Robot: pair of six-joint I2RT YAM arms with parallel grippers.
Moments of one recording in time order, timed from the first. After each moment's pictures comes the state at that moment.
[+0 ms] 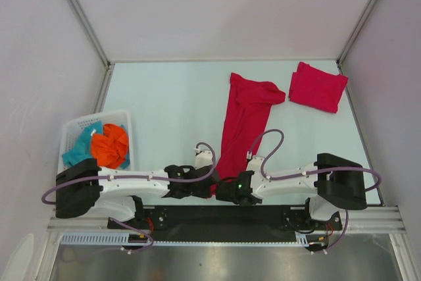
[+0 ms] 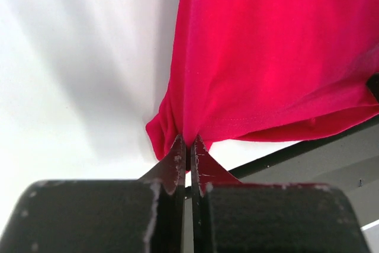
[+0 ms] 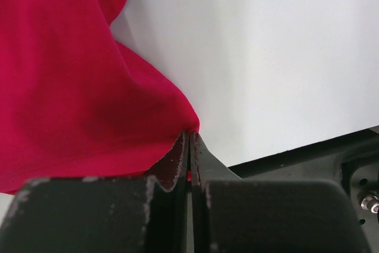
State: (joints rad) left arm -1.27 1.30 0.62 -0.41 -0.30 -0.98; right arm 1.40 1.59 0.87 -0.96 0.52 1.64
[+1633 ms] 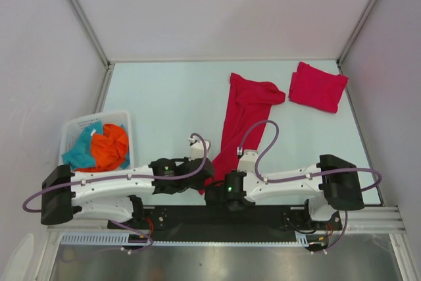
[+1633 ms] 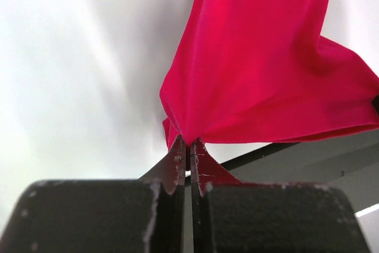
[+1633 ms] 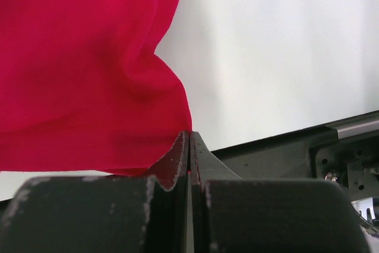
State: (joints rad) left arm -1.26 1.14 0.76 -0.65 -0.42 -0.88; right arm 1.50 1.62 1.13 -1.28 0.69 1.71
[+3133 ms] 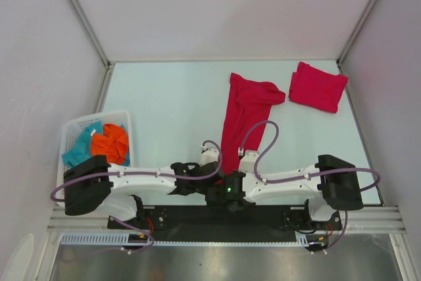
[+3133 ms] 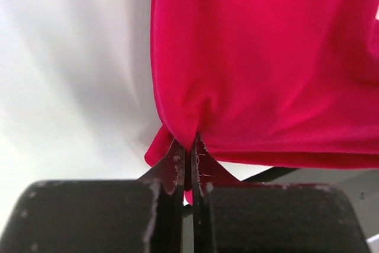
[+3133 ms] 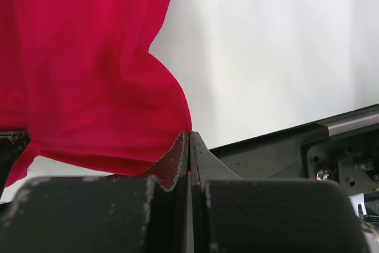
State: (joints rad) left arm -1.25 1.38 0.66 -0.36 -0.29 -0.90; right arm 1.50 1.63 1.13 -1.31 0.69 1.73
